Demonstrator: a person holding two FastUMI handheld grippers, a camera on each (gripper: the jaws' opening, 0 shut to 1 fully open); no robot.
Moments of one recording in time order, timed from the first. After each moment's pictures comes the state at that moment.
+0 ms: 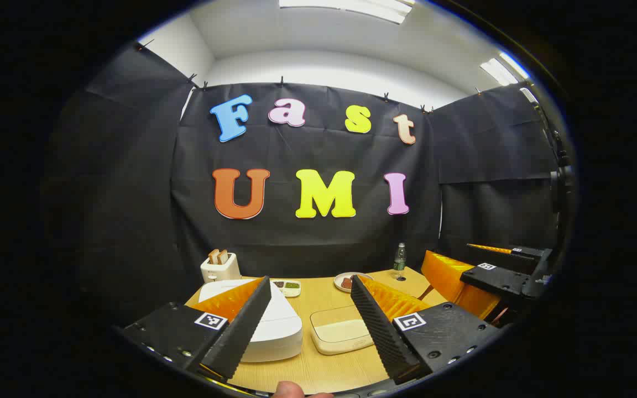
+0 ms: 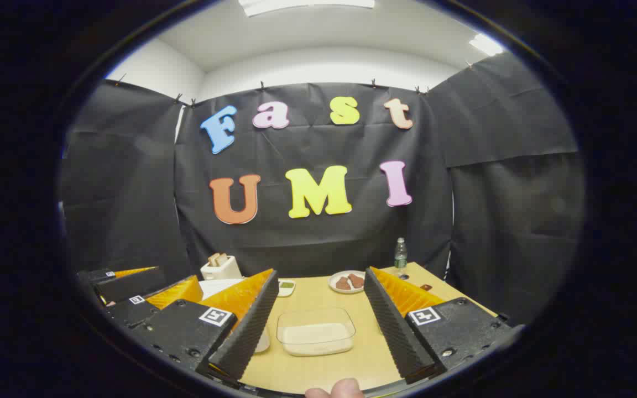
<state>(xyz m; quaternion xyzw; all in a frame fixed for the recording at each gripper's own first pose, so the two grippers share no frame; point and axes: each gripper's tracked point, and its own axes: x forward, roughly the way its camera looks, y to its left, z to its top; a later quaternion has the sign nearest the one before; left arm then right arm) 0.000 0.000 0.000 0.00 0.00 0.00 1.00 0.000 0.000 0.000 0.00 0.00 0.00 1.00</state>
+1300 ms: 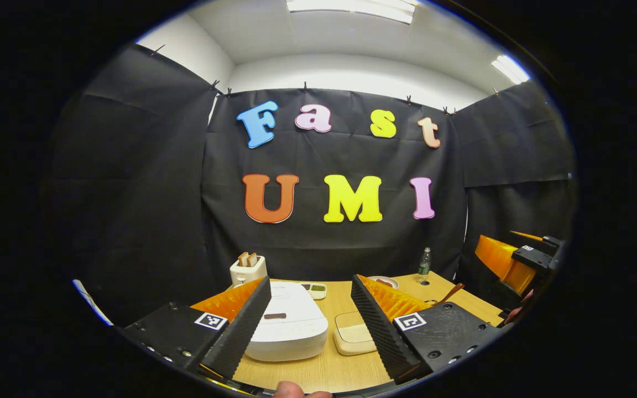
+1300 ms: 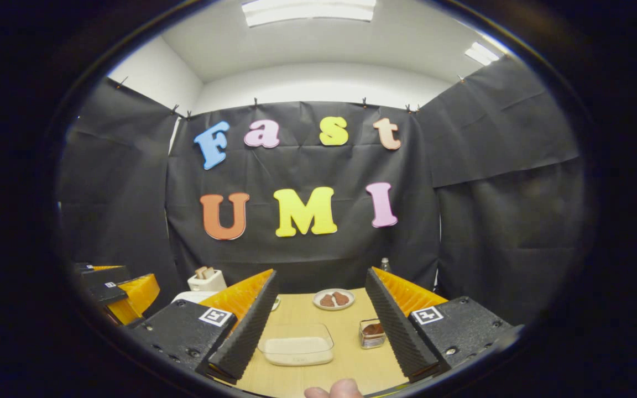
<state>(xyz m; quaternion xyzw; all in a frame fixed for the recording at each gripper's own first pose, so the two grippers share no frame) -0.019 0.037 0.010 -0.01 0.00 0.08 1.00 -0.011 -0.036 0.023 -0.01 -0.05 -0.01 1.00</state>
